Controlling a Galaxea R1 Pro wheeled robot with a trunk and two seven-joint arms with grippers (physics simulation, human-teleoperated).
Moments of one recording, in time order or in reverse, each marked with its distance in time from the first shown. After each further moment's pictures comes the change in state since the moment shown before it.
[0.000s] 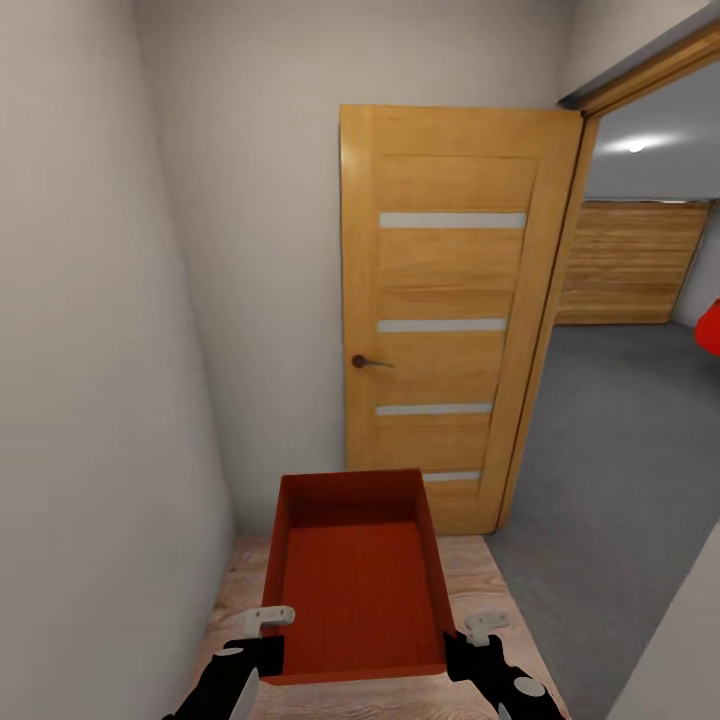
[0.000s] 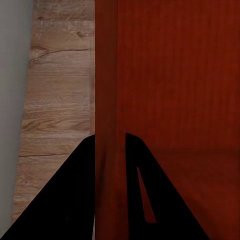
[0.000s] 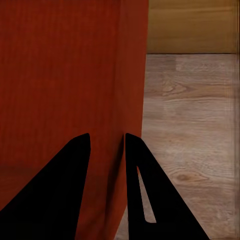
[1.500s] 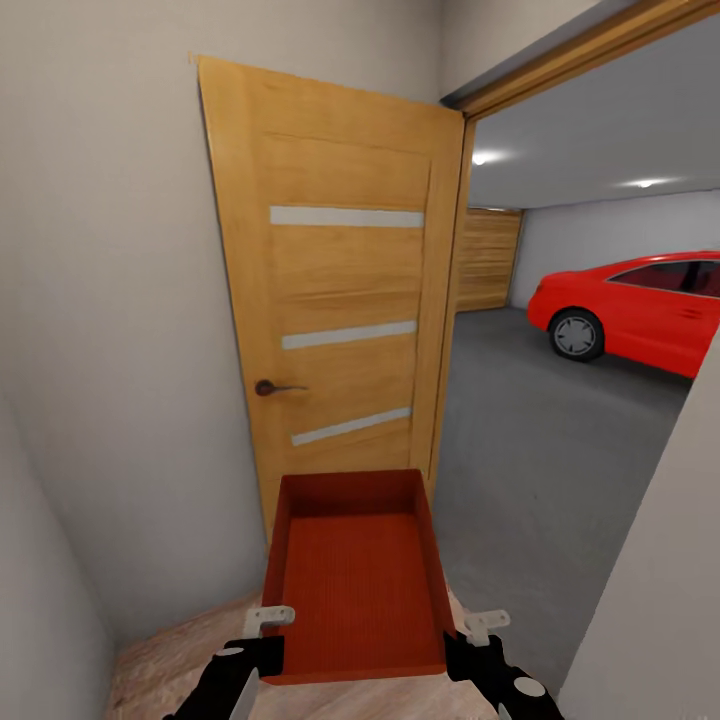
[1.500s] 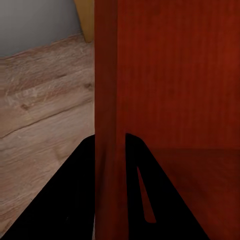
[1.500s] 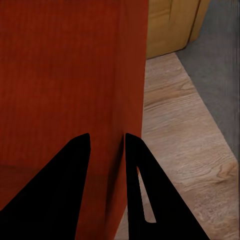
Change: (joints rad) left arm 0.000 0.002 -0.006 0.000 0.006 0.000 0.003; right arm 0.000 0.000 0.000 0.000 0.000 0.000 0.000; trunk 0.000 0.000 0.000
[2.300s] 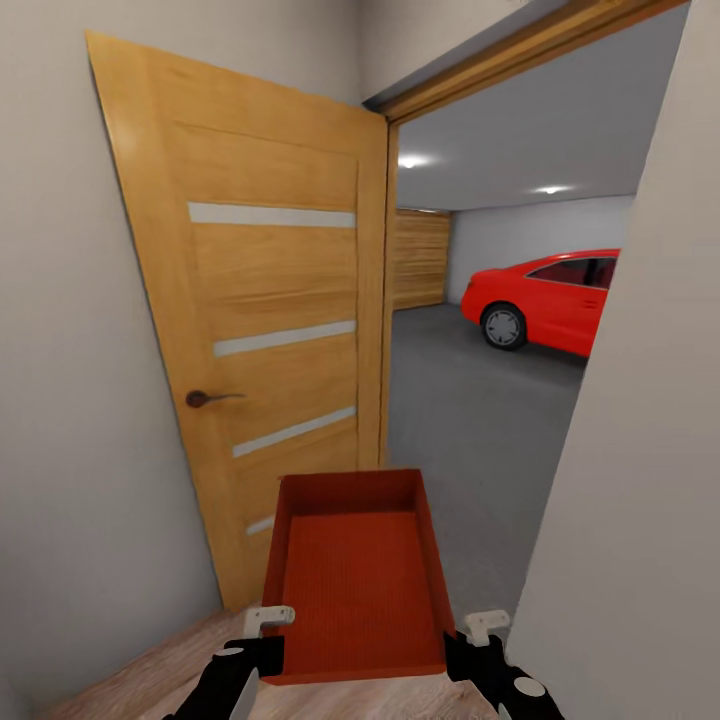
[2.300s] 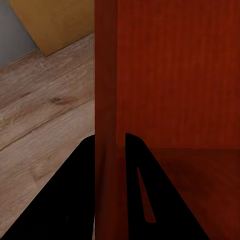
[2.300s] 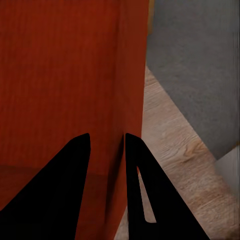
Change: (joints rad) left arm 0.000 0.001 0.000 0.000 0.000 0.000 -0.001; right arm 0.000 0.000 0.000 0.000 0.000 0.000 0.000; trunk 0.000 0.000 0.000
